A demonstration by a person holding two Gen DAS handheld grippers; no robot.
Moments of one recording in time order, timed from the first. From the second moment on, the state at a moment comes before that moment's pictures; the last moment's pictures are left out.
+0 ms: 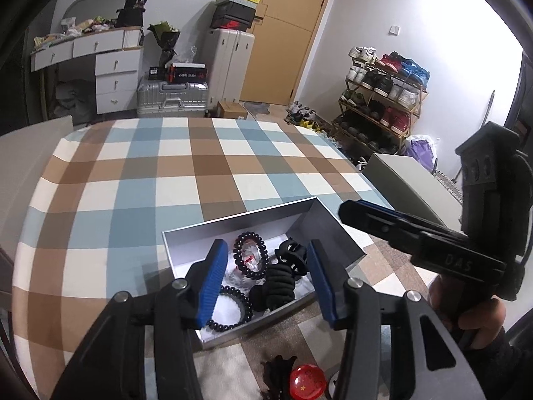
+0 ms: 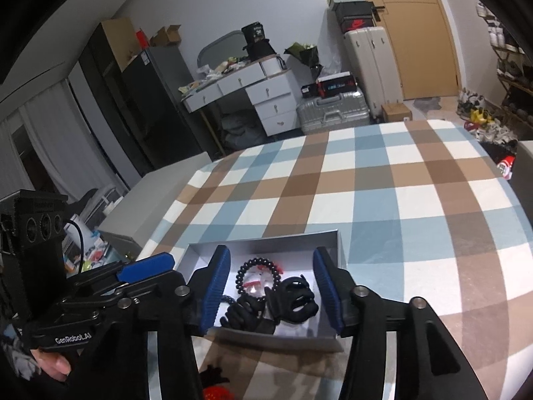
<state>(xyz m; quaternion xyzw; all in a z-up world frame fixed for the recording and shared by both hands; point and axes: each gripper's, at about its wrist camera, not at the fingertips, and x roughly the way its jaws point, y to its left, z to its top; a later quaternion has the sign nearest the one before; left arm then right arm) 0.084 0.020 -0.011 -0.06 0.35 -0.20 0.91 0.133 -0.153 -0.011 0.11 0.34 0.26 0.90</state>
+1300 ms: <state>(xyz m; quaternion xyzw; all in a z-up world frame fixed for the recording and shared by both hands) -0.009 0.034 -0.033 -0.04 0.31 -0.03 0.95 0.017 -0.147 -0.017 0.05 0.30 0.28 0.91</state>
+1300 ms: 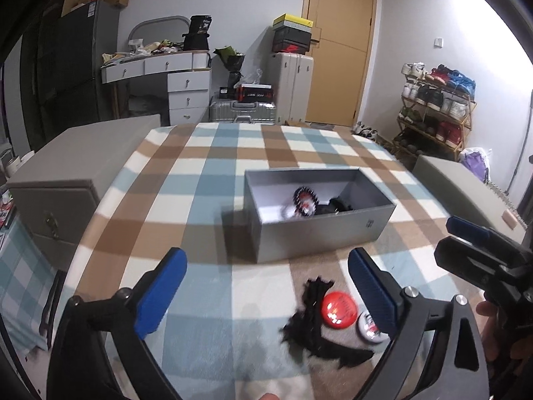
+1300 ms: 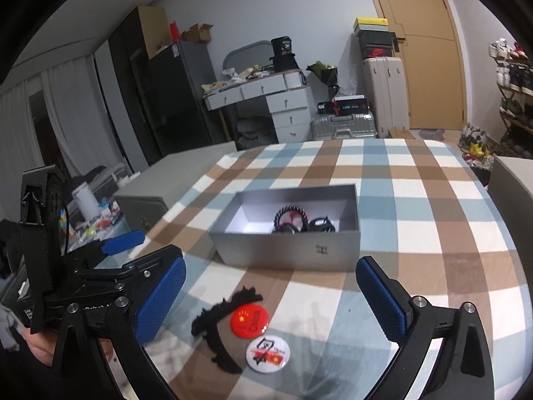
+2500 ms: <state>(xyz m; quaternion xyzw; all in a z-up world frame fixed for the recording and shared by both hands) -0.035 0.042 -0.081 -0.07 0.38 -0.04 0.92 -0.004 -0.125 -0.092 -0.03 0.39 0.24 0.89</state>
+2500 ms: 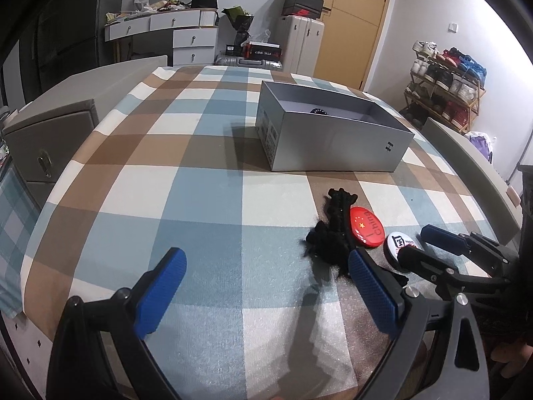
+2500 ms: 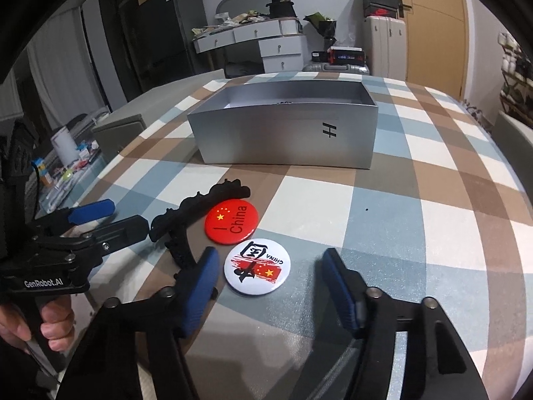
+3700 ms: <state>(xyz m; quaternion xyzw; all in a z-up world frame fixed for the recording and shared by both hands) -0.031 0.035 -0.063 -0.04 0.37 -0.03 0.93 -0.020 -0.124 -0.083 -0.05 0.35 0.28 0.89</state>
